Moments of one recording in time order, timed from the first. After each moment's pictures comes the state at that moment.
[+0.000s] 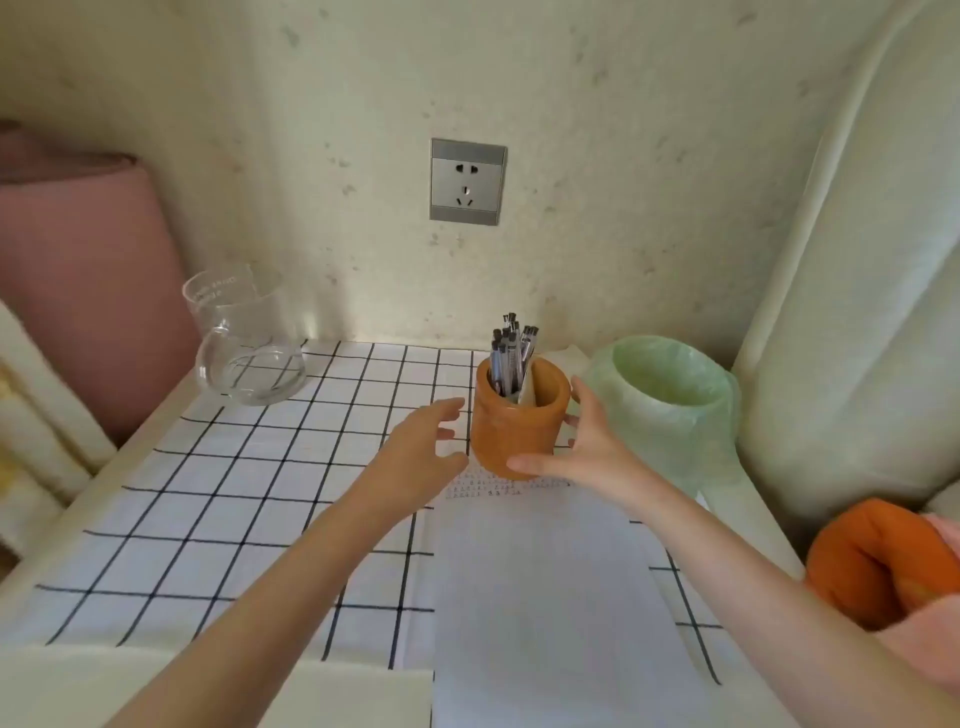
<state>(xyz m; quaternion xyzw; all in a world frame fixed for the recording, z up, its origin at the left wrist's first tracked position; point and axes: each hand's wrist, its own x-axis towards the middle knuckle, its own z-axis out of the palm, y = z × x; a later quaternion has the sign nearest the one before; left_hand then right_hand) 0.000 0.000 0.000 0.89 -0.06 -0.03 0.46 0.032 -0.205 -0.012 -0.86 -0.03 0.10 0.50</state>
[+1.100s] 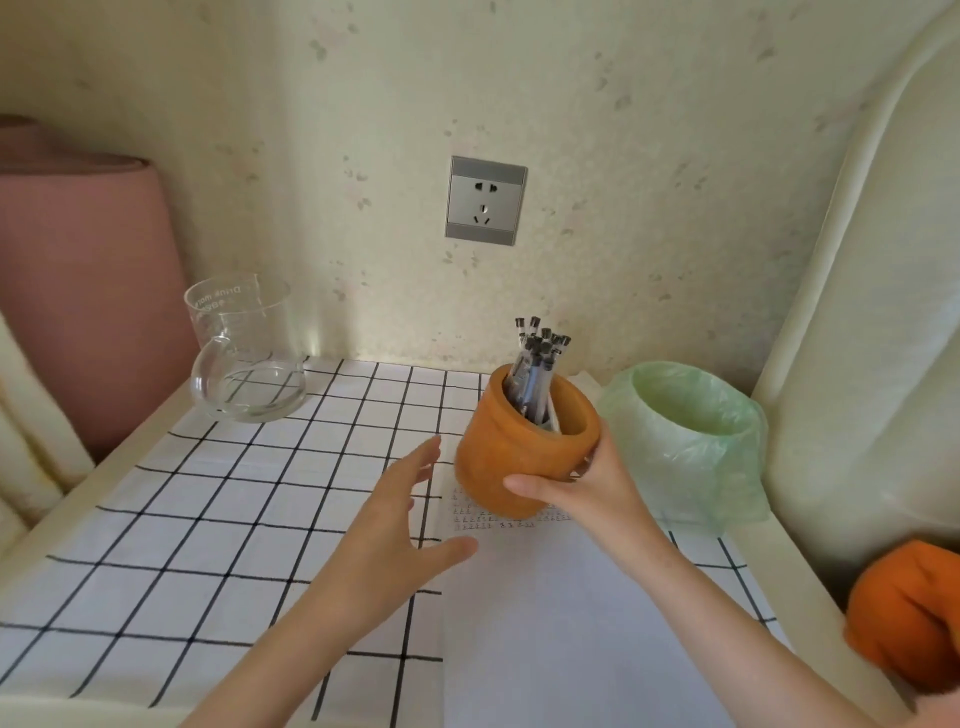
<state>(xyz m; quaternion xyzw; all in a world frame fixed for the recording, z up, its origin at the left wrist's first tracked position) -0.035 0.025 -0.036 0.85 -0.09 0.04 0.51 0.018 -0.180 -0.023 -0.76 -0.06 -0.01 0.65</state>
